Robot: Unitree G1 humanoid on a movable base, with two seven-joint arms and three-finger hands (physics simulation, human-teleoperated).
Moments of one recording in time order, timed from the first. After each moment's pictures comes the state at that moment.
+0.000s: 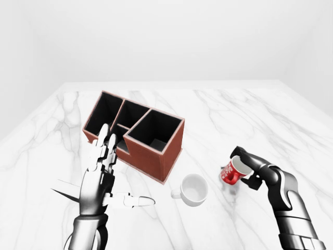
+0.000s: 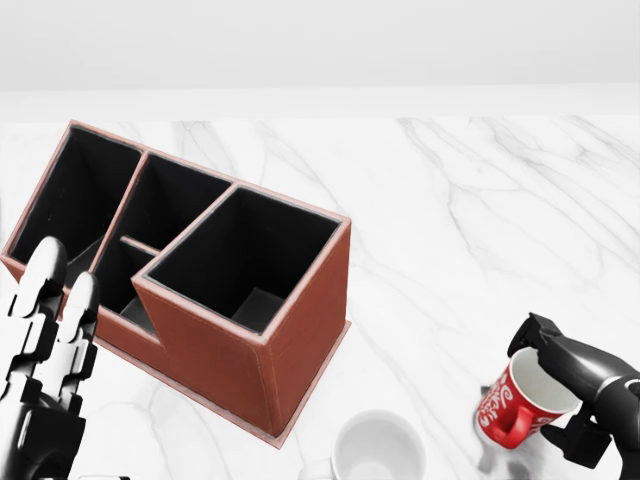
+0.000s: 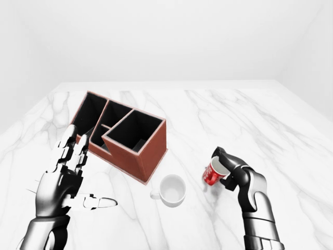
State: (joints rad) left arm 0.41 -0.01 0.02 -0.75 -0.01 0.06 -0.17; right arm -0.14 -0.38 -0.23 0.18 -0.97 0.05 0.70
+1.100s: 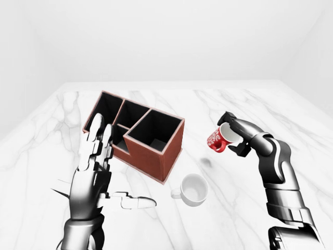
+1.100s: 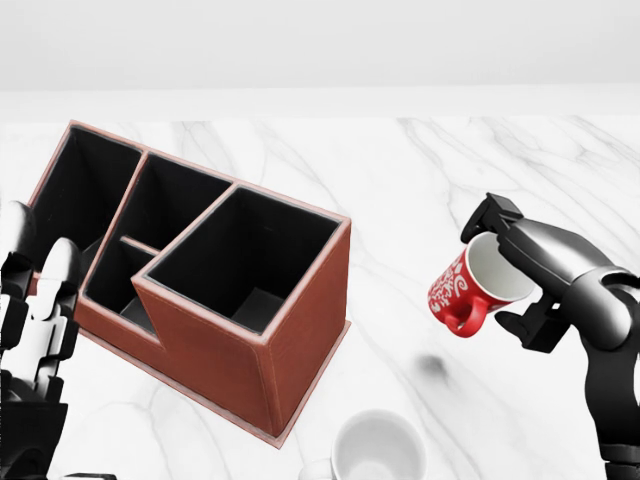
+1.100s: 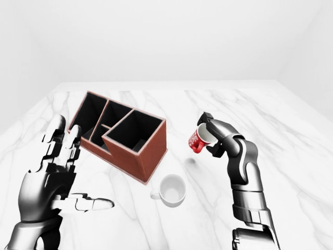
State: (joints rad) left arm 0.39 -0.01 0.01 -0.88 0.00 0.09 -0.17; right arm -0.41 -0.38 -0.17 0.06 -0.90 0.09 0.70
